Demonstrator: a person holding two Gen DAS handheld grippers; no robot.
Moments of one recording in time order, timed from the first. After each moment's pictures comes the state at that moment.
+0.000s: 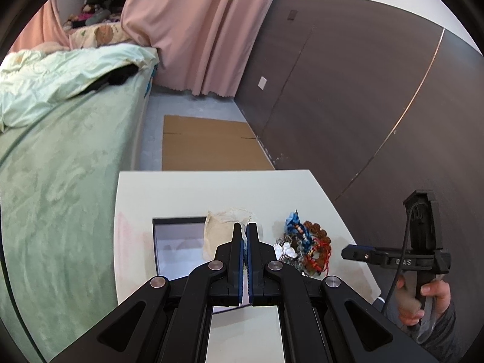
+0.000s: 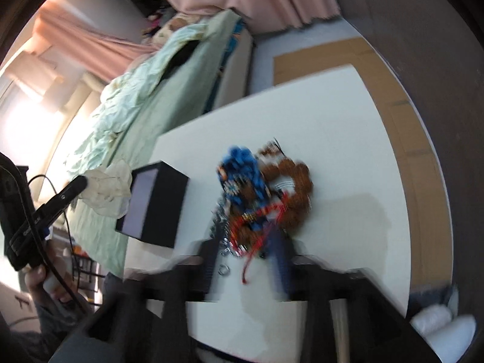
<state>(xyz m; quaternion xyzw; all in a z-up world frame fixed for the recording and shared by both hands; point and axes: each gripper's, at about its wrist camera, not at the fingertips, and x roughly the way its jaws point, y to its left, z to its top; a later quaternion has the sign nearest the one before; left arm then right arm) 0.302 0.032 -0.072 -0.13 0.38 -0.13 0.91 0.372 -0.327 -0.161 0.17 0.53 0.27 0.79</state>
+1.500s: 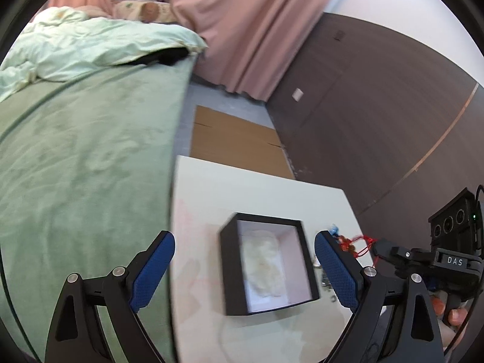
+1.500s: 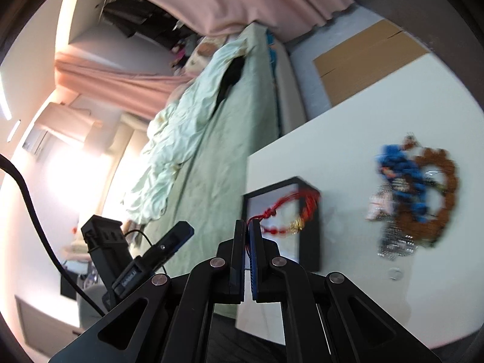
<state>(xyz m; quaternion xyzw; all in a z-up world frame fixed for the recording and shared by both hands) 0.291 0.127 -0.087 -0.21 0.39 -0.06 0.90 0.362 -0.201 -0.114 0.30 0.49 0.35 0.74</state>
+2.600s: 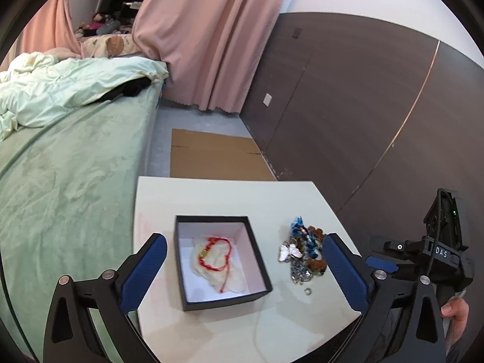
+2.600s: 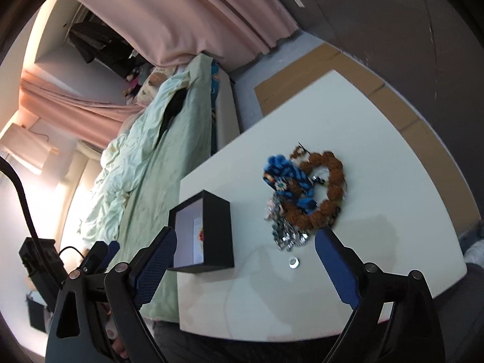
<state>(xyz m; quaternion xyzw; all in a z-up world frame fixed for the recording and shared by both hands) 0.268 0.046 -0.056 -0.14 0.35 -0.11 0.92 0.326 -0.305 -0.130 0.29 0.49 0.20 0.80</state>
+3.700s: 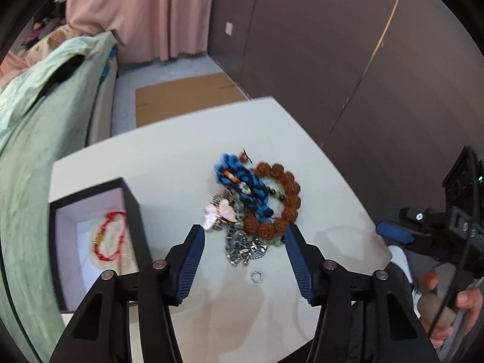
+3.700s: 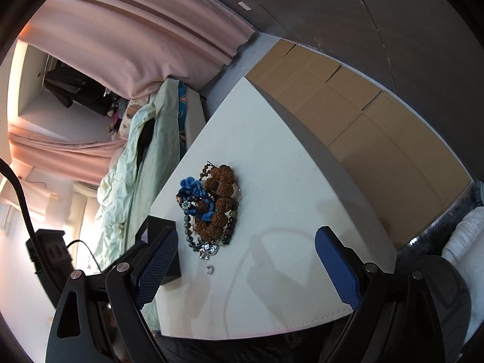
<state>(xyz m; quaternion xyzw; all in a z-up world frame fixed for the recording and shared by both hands) 0.327 -0.108 -0.120 0.00 0.48 -0.16 0.86 0.320 -0.415 -0.191 0.38 0.47 0.15 0.78</state>
